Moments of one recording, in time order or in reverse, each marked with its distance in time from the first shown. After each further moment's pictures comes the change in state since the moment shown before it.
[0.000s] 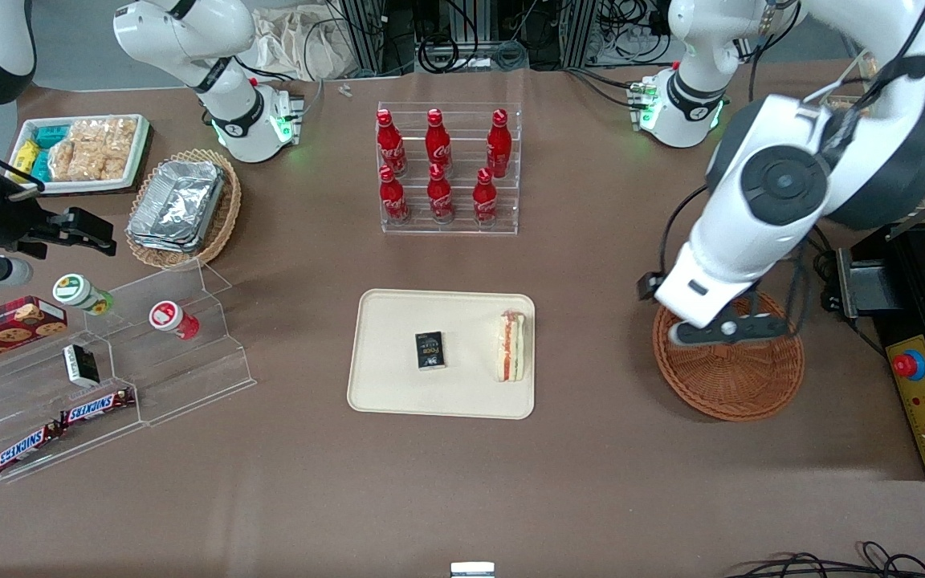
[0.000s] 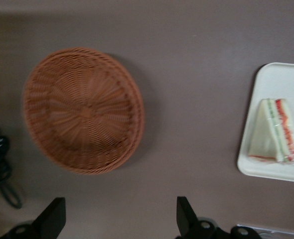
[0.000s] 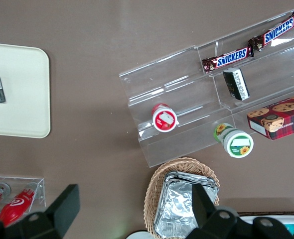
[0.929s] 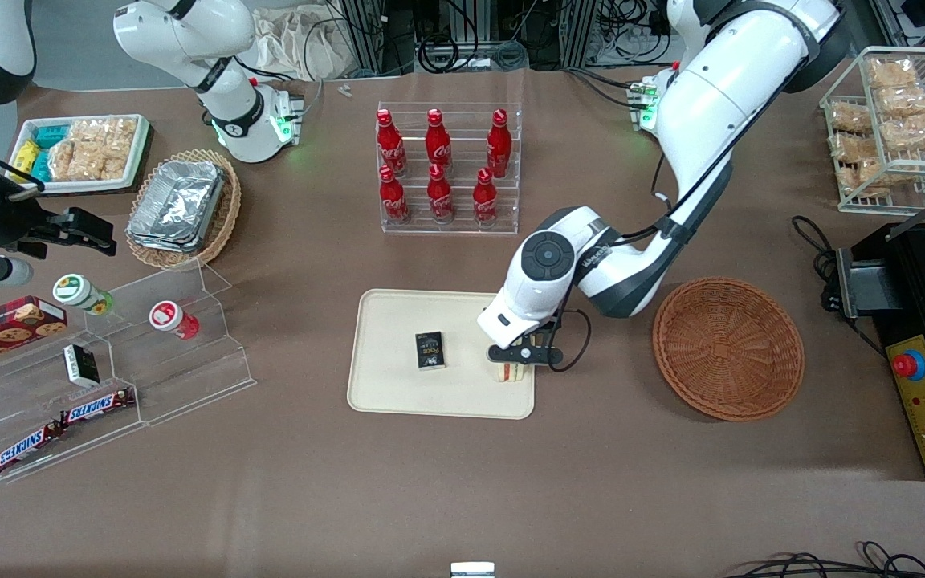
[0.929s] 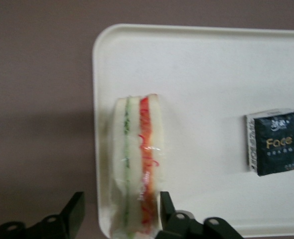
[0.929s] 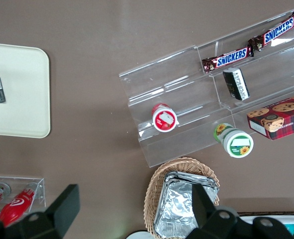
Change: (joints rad) arm -0.324 0.470 -0.004 -0.022 0.154 0.575 -0.318
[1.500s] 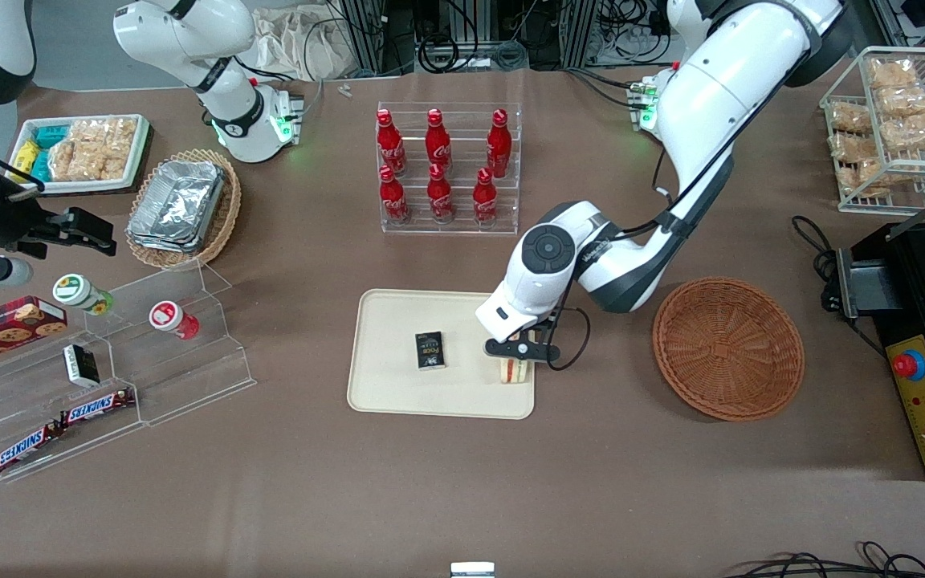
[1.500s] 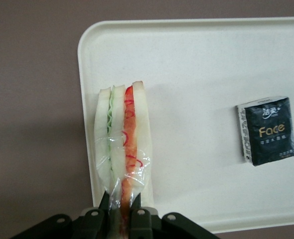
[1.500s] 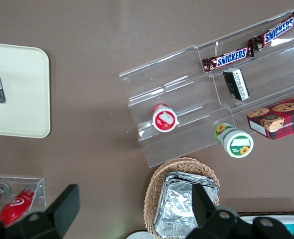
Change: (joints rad) arm -0.010 0.010 -0.001 -0.038 0.007 0.077 0.053
